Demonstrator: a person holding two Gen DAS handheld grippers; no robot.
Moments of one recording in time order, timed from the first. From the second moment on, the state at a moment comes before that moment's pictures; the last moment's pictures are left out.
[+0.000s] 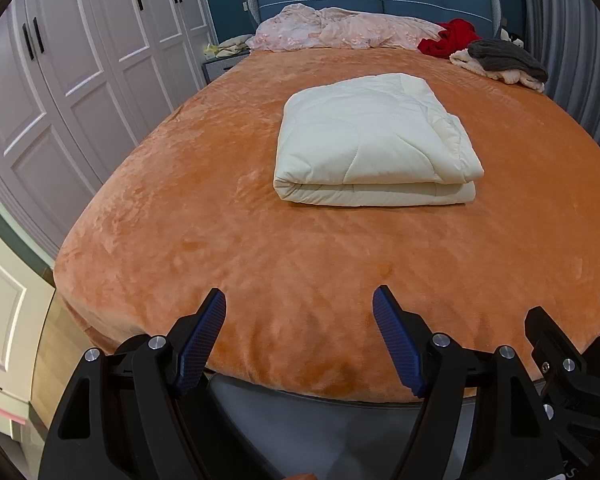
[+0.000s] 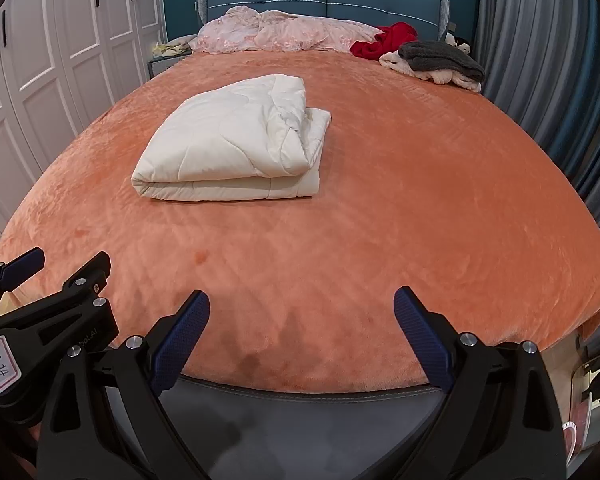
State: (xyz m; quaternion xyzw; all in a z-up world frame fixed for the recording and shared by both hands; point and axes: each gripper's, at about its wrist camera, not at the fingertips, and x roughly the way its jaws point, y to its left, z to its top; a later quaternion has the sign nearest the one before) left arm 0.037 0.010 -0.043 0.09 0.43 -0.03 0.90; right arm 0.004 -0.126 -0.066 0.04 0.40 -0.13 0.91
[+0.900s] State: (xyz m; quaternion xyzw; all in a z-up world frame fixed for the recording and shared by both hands) left arm 0.038 0.014 -0.042 0.09 0.43 -0.03 0.90; right arm 0.004 -0.128 -0.066 0.04 0.40 -0.13 0.91
